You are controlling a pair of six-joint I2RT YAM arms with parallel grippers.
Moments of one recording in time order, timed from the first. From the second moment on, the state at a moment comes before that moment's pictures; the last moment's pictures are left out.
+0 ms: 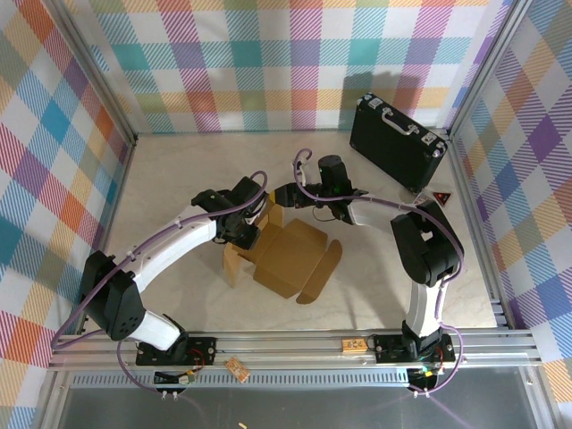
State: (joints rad) left arm -0.65 1.48 1.23 -1.02 -0.17 -0.16; right arm 0.53 1.89 1.17 0.29 -0.75 0.53
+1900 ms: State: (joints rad) left arm -0.67 1.49 1.23 -1.02 -0.17 -0.16; right arm 0.45 1.62 1.11 0.20 -0.58 0.41
